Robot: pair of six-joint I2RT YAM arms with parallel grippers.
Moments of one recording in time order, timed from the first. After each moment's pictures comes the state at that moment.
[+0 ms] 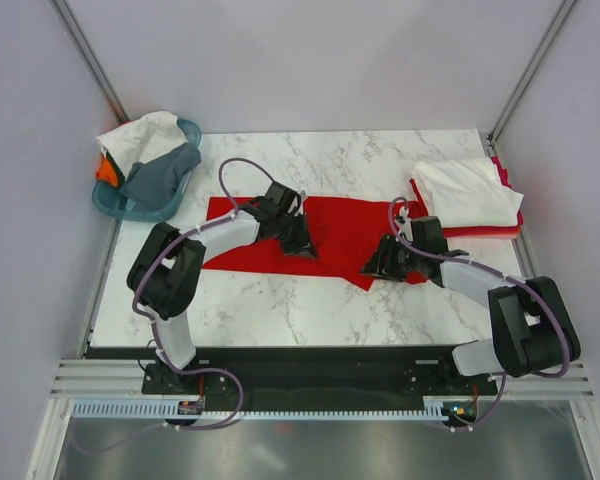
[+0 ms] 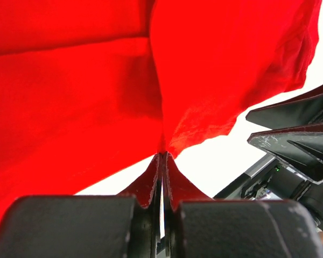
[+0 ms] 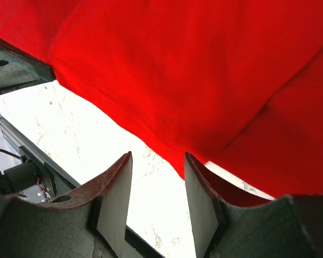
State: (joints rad) left arm -0.58 1.84 1.19 -0.32 0.40 -0.66; right arm 0.24 1.41 0.58 -0.05 -0.53 0.55
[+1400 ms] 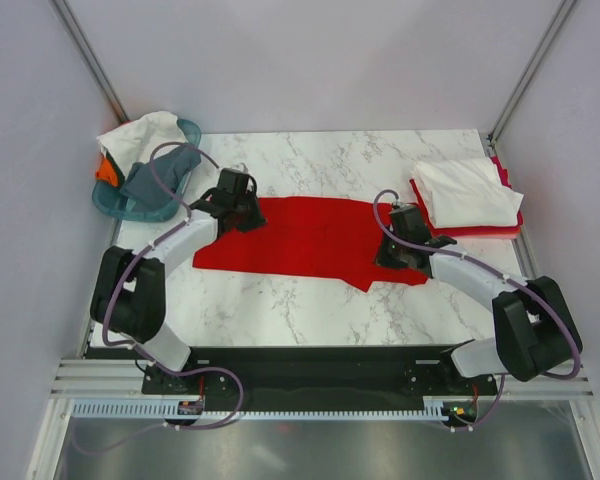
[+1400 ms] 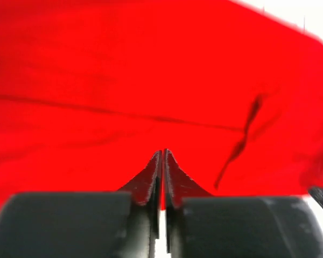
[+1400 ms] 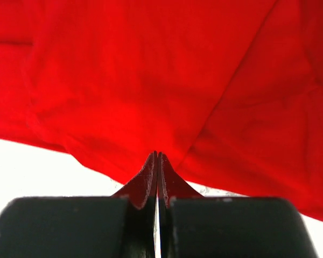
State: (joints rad) left arm -0.38 1.61 1.07 -0.30 0.04 -0.60; right arm 0.40 1.39 0.73 -0.27 -0.05 0.57
